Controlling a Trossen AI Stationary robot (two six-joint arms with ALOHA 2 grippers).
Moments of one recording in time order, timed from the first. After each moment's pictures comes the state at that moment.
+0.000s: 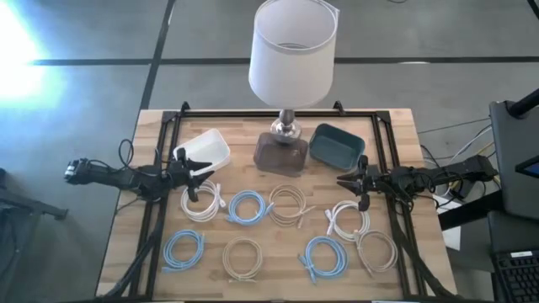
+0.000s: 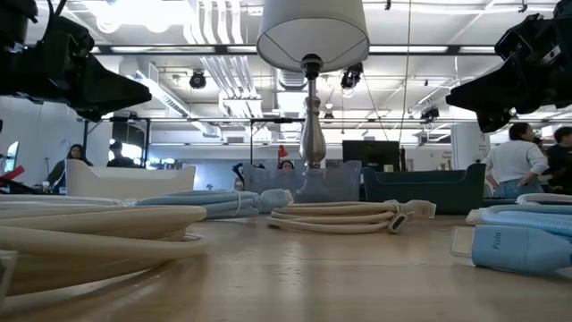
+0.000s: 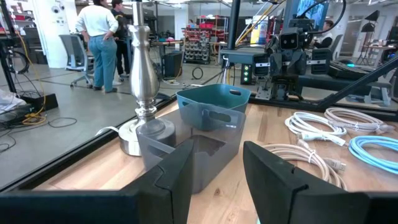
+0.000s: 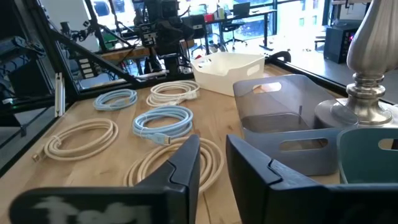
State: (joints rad) left arm -0.18 0.14 0.01 0.06 -0.54 -0.04; right arm 0.20 0.19 0.01 0.08 0.31 0.22
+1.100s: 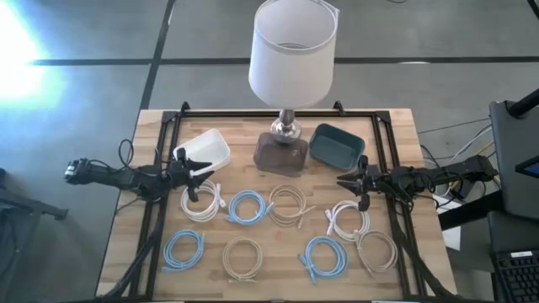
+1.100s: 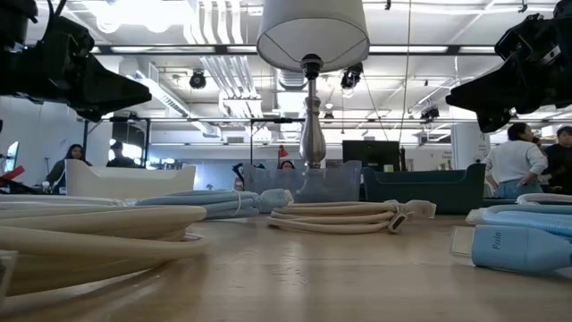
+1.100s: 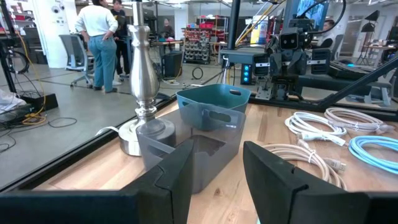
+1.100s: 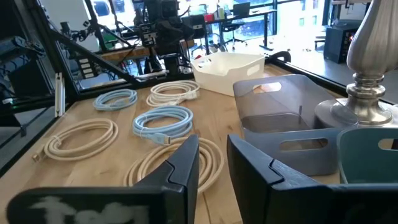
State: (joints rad) left arm -0.18 0.14 0.01 0.06 -0.54 -0.04; right arm 0.20 0.19 0.01 0.08 0.31 0.22
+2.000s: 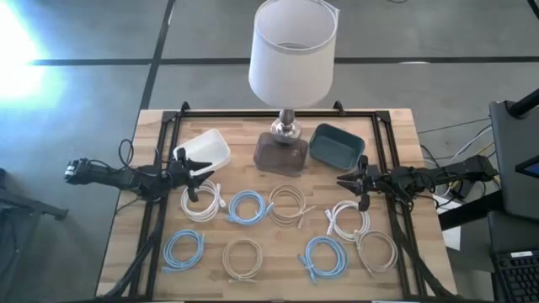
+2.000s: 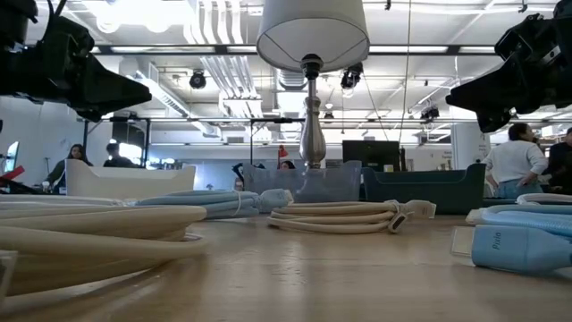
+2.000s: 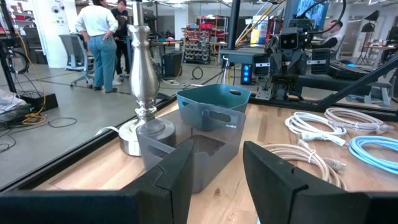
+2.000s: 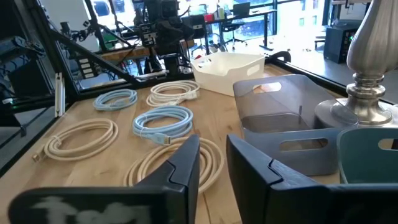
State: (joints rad) left arm -0.18 0.14 0.01 0.06 -0.54 -0.04; right arm 0.20 0.19 0.01 0.08 0.31 0.22
